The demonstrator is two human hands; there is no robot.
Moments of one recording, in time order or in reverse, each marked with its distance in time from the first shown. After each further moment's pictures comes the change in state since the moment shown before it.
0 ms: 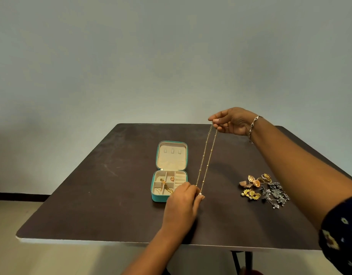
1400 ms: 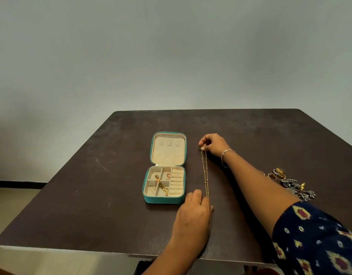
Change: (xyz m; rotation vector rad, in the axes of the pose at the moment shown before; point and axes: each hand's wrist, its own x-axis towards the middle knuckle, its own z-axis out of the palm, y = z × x) left_hand -0.005 0.006 0.051 0.325 -0.009 0.092; right_hand 0.095 0.143 0.013 -0.660 0.201 -0.118
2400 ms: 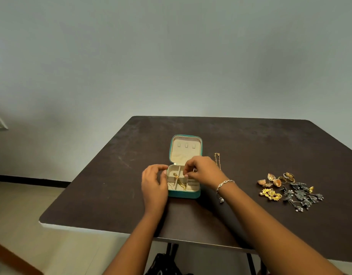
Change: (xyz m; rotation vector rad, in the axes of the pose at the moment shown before) left_hand 0.008 -0.097 -0.048 -0.515 0.313 -0.614; right_hand -0.122 -0.093 0.045 -0.320 -0.144 -0.306
